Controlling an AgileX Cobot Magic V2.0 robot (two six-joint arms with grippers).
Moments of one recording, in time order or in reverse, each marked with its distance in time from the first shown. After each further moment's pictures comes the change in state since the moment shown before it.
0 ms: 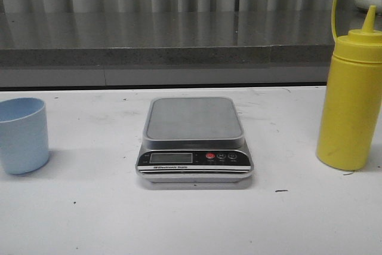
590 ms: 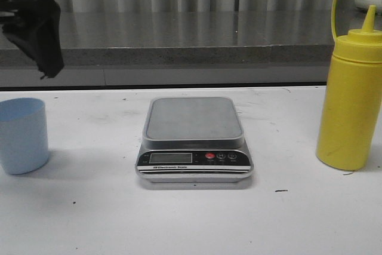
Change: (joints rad) left arm -0.099 0.649 -0.527 0.043 0.657 -0.086; right arm 0.000 0.000 0.000 0.000 0.000 0.000
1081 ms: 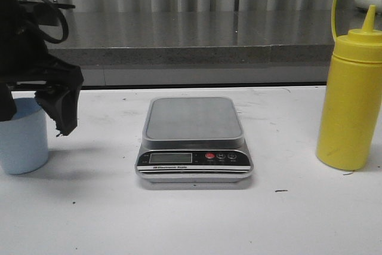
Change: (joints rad) left arm 0.006 0.236 -0.027 0.005 -0.032 -0.002; right arm 0.000 0.000 0.000 0.000 0.000 0.000
